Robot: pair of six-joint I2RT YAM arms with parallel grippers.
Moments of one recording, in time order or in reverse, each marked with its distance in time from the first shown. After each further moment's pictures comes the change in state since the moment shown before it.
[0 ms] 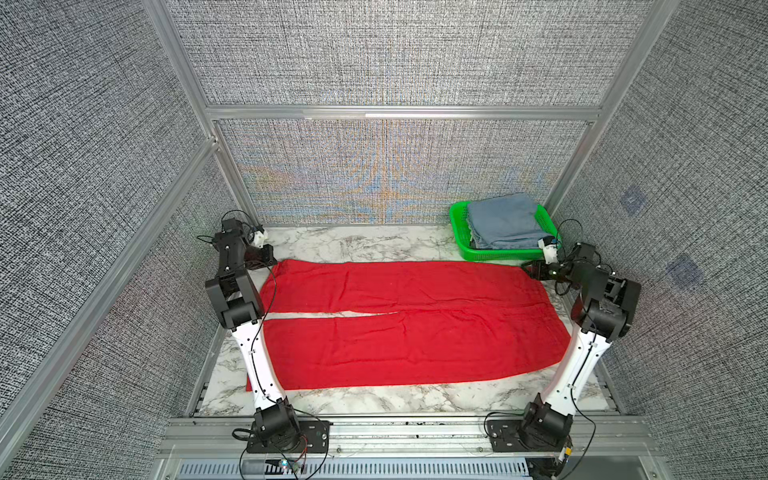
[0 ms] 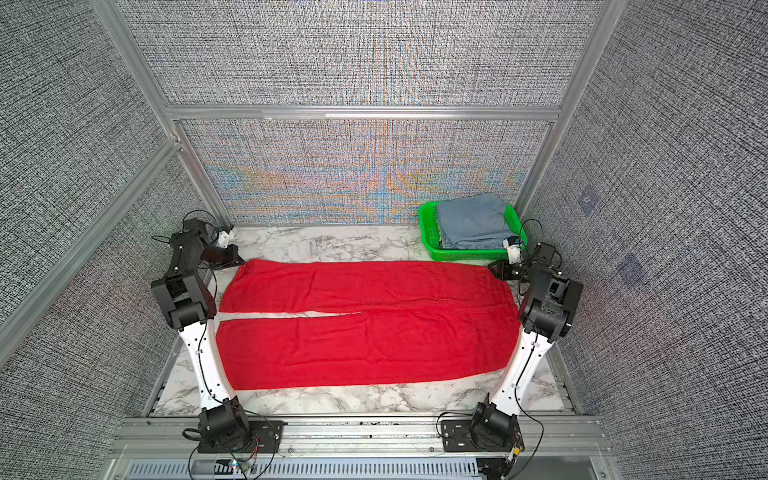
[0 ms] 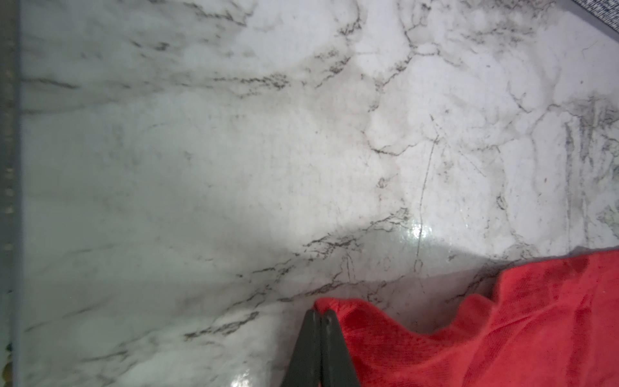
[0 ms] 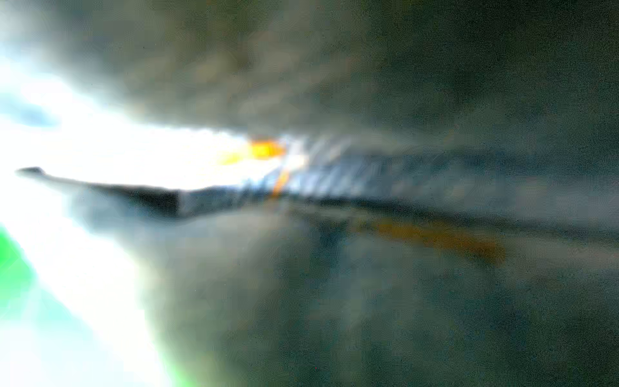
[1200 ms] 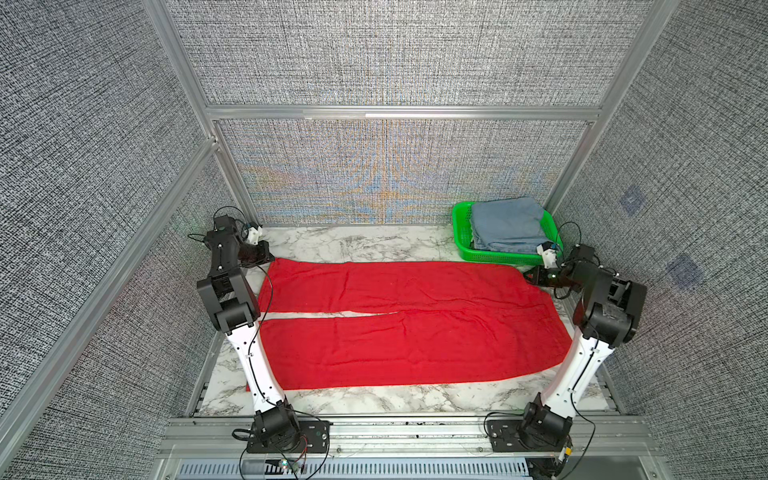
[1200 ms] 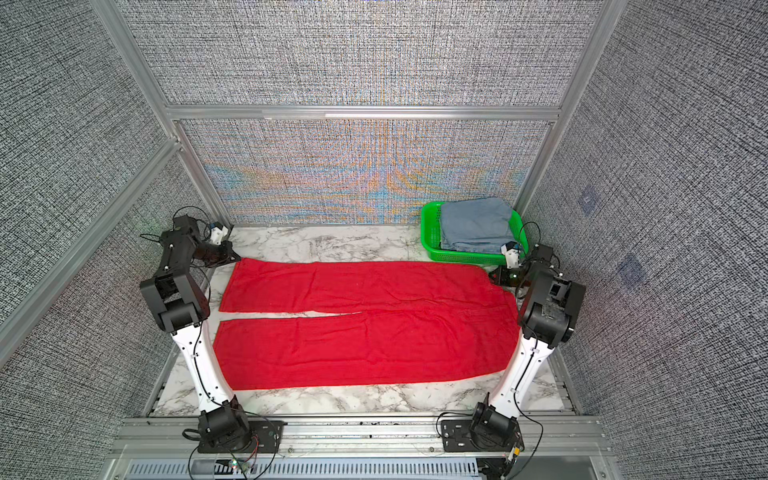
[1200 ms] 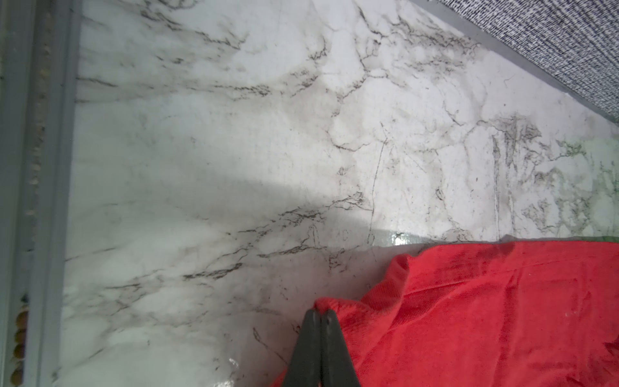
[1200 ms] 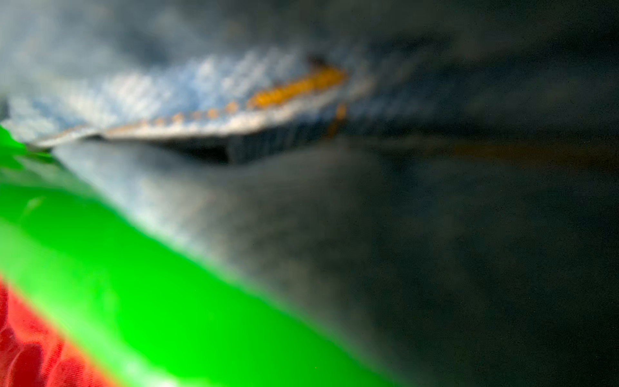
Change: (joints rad) left arm 0.019 -0.121 -0.126 0.026 0.064 -0.049; right arm 0.013 -0.129 -0.075 -0.182 0.025 0.100
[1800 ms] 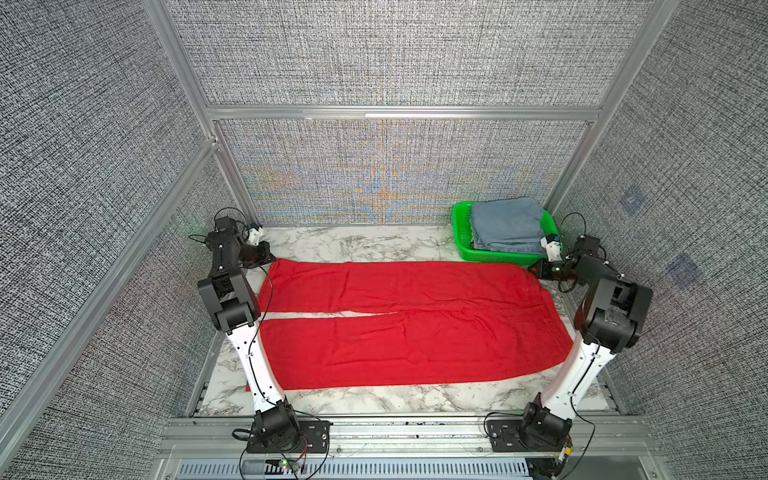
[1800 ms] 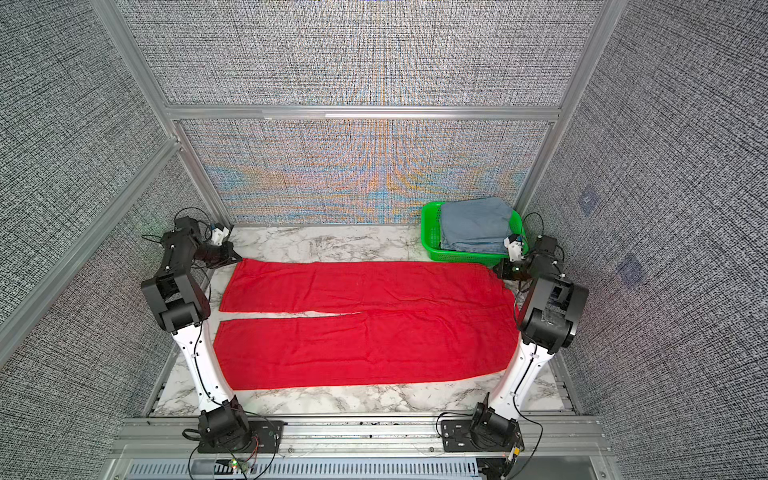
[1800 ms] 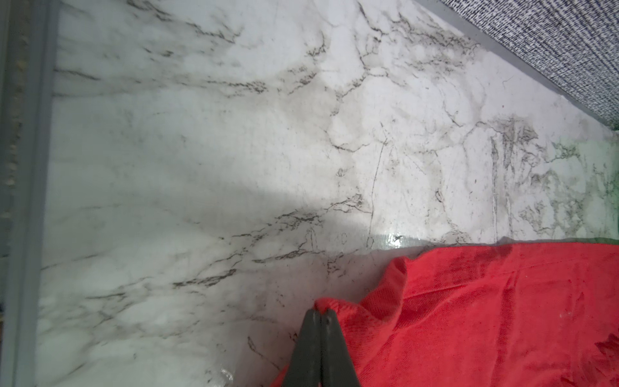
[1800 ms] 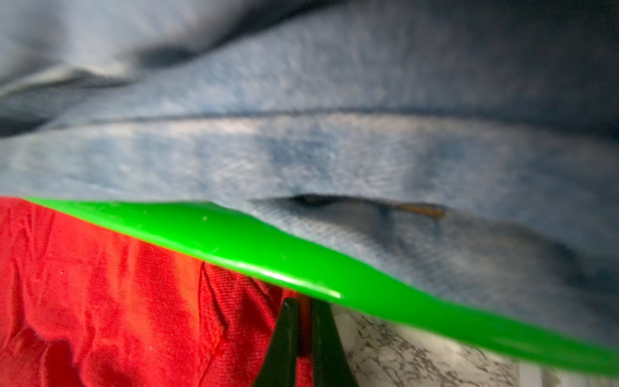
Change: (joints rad) left arm 0.000 0.006 0.000 0.006 0.016 -0.006; right arm 0.013 -0.102 0.012 -0.048 0.062 0.005
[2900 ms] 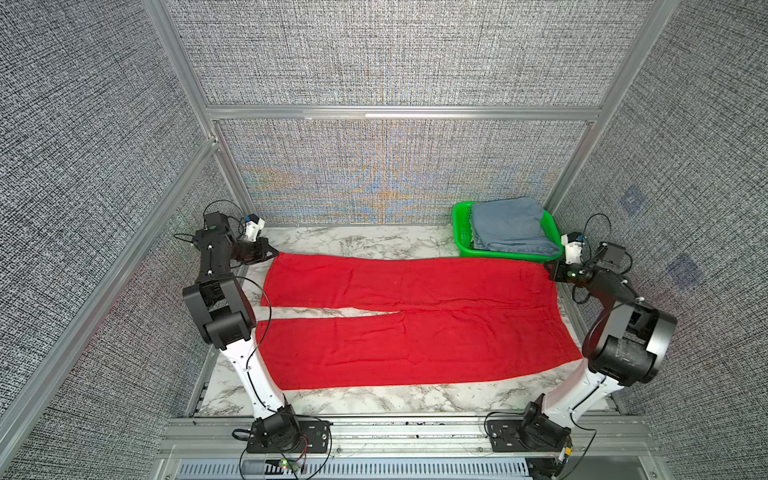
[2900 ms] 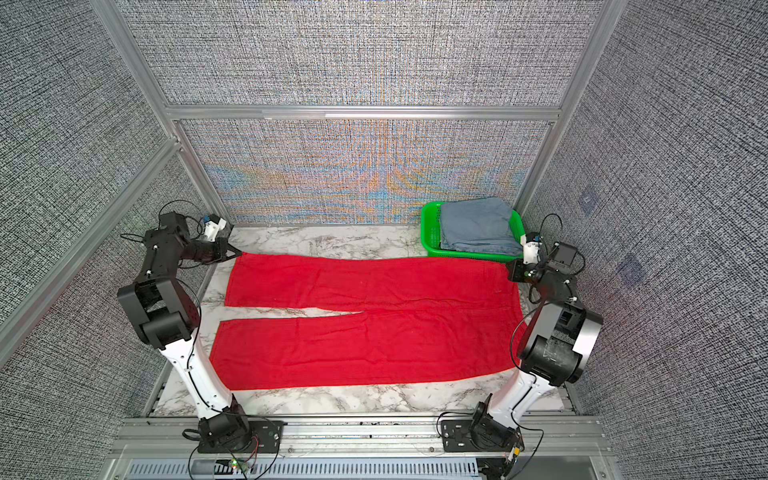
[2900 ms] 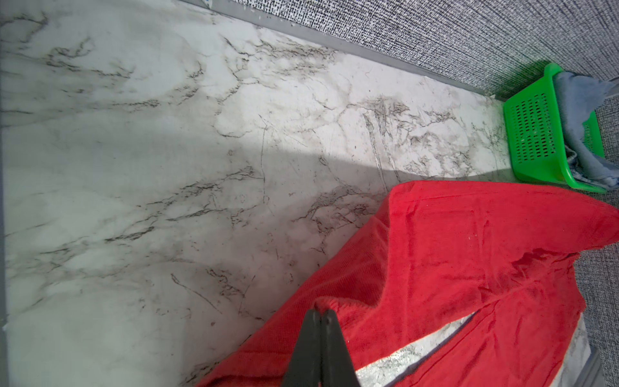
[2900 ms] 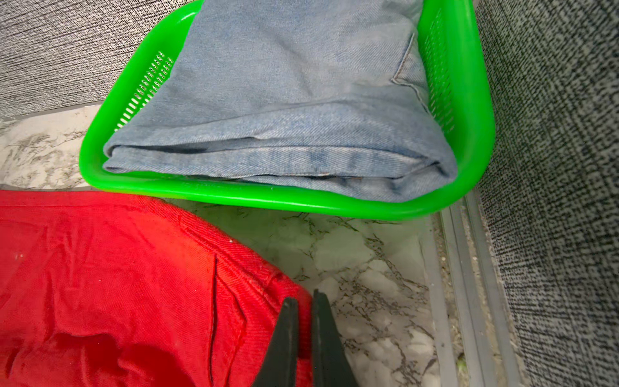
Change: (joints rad) left arm 0.016 -0.346 -0.320 0.009 0.182 0.152; right arm -0.079 -0.315 -0.313 0.257 -0.050 0.051
